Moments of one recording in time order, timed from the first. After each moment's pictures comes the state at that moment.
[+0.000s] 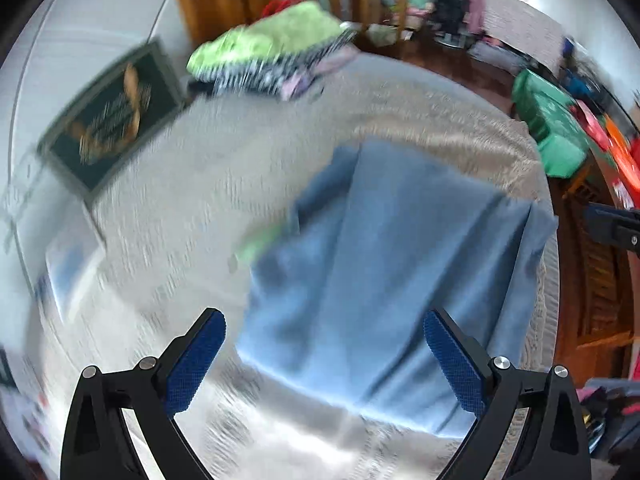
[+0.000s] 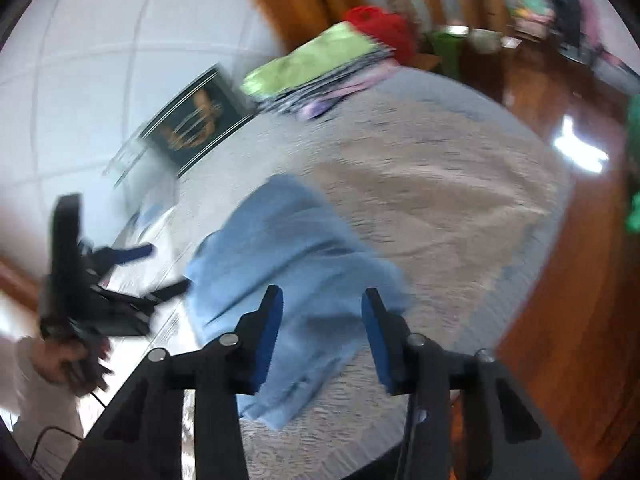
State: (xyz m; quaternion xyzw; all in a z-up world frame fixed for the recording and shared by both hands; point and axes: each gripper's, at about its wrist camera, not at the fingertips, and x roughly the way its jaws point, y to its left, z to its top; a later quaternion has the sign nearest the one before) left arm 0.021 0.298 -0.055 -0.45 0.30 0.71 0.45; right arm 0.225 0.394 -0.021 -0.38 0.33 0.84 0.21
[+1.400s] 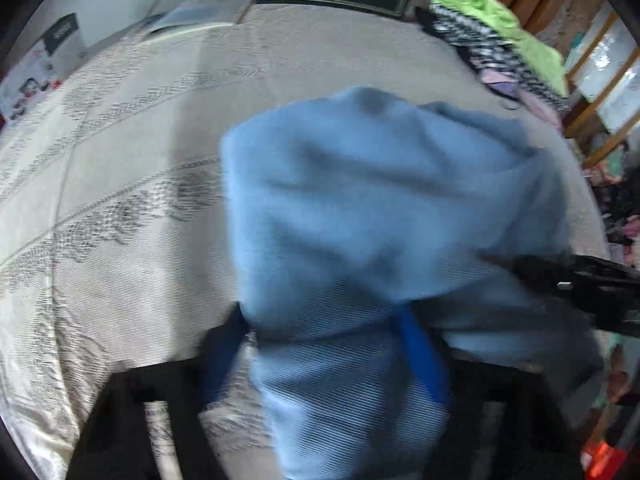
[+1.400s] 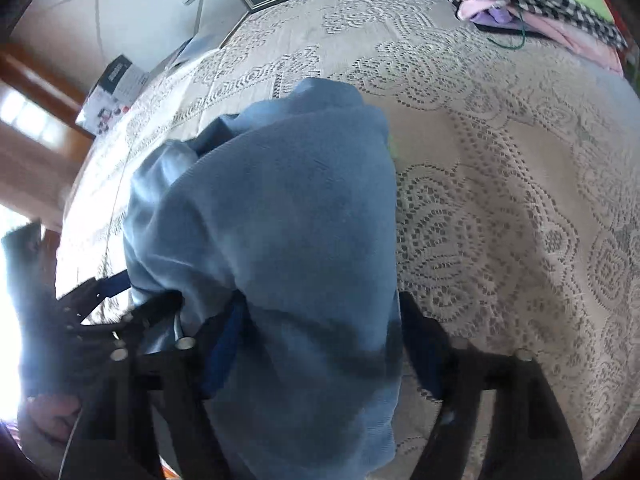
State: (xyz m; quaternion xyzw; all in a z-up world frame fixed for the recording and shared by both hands) left arm 0.042 0.301 -0.138 -0.57 0.01 0.80 0.16; right arm 0.076 0.493 -0.133 -0.58 0.16 0.80 -0.07
